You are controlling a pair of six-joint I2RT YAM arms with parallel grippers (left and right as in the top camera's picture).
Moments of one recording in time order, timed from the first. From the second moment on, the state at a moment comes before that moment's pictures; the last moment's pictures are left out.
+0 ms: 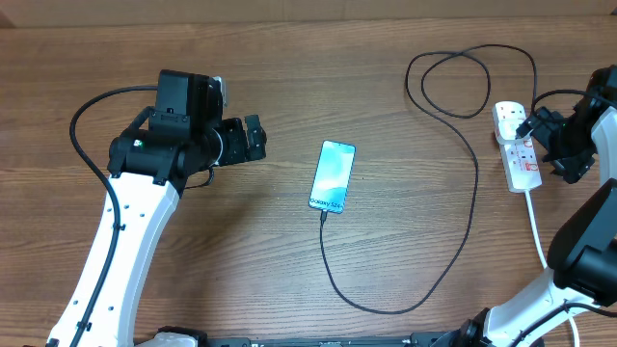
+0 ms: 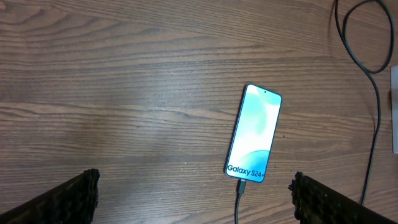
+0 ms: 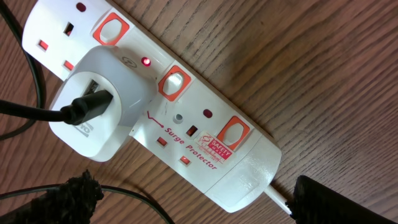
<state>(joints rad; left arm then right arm) -0.19 1.42 1.35 -0.94 0.18 -0.37 -0.47 1.95 1.54 -0.99 -0.07 0.38</state>
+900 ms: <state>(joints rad) -0.19 1.19 1.17 -0.80 0.00 -0.36 -0.47 1.95 1.54 -0.99 -0.07 0.38</state>
